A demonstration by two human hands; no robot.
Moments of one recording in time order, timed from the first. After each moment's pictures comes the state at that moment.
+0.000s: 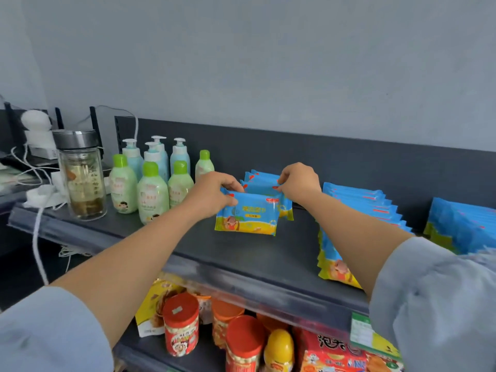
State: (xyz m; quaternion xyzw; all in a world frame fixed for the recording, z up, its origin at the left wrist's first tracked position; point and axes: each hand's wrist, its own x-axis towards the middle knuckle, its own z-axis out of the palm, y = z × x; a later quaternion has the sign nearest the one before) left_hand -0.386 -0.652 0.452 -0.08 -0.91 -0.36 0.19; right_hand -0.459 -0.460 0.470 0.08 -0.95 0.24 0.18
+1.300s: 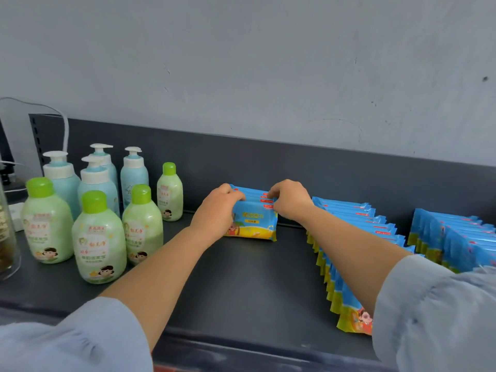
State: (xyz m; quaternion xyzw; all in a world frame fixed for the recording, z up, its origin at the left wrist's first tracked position) left_hand -0.510 -0.635 0.423 -0.18 -0.94 -0.19 0.24; right_hand -0.519 -0.460 0.465 0.05 -0.98 0.15 0.13
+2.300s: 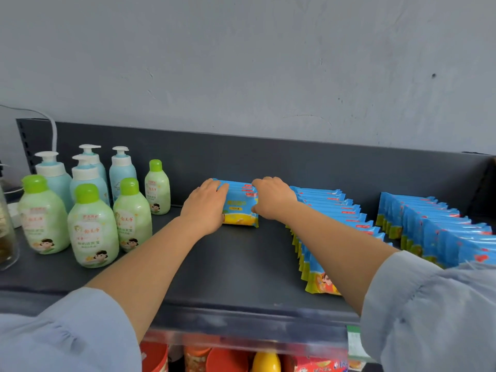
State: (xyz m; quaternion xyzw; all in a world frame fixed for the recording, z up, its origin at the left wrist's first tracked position) left_hand -0.477 -0.622 0.429 -0.17 -0.96 0.00 0.24; right_hand -0.465 -0.460 0.465 0.08 -0.99 0.01 0.15
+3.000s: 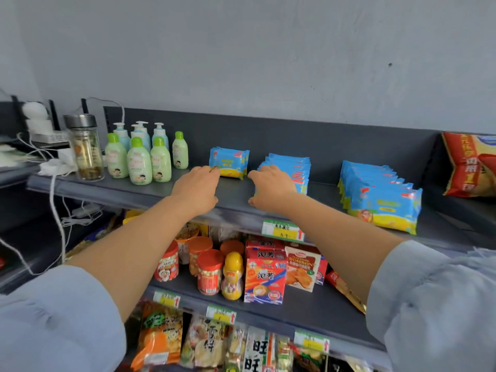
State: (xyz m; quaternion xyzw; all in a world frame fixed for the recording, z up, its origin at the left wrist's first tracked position) left_hand -0.216 -0.545 0.439 -0.06 -0.98 0.02 0.21; right_hand -0.239 -0.370 0.449 0.21 -0.96 -0.01 0.18
